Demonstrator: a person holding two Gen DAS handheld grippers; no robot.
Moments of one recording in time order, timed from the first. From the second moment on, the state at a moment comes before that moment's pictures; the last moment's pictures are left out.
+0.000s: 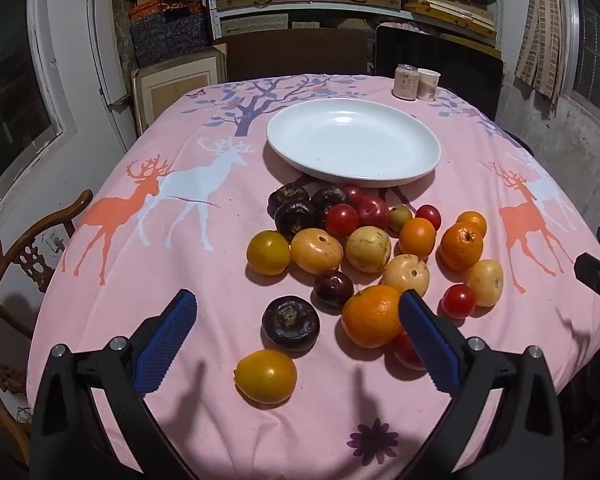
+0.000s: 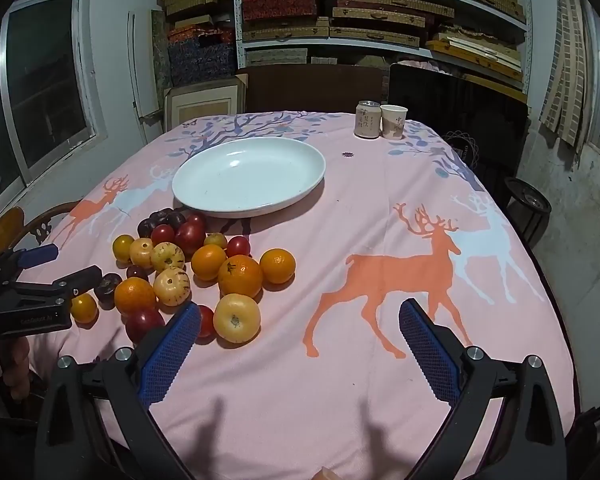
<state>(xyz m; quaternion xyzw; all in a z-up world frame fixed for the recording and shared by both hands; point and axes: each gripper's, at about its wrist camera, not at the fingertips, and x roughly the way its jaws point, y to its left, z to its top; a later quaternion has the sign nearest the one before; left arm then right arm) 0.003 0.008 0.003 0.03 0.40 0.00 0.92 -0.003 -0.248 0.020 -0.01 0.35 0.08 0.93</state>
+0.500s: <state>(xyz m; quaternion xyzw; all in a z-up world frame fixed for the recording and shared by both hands) 0.008 0.007 -0.004 0.03 0.40 0.01 0.91 -0.001 -0.251 0.017 0.00 0.36 0.08 0.93</state>
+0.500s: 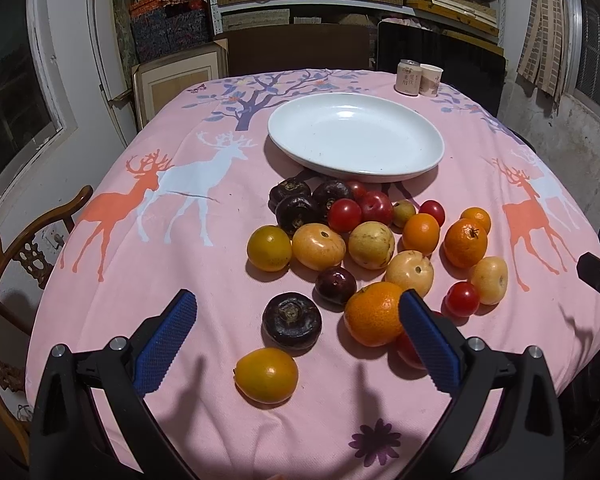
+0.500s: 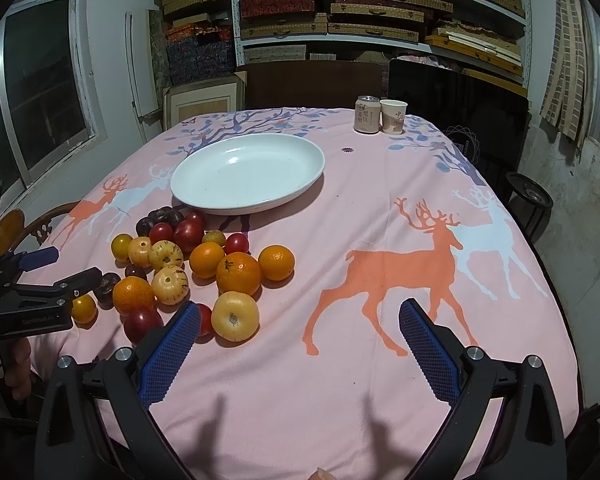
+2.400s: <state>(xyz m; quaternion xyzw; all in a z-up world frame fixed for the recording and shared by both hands) 0.004 0.012 -0.018 0.02 0.42 -0.01 0.91 0.000 -0.244 0.007 0.01 0.38 0.11 0.92</state>
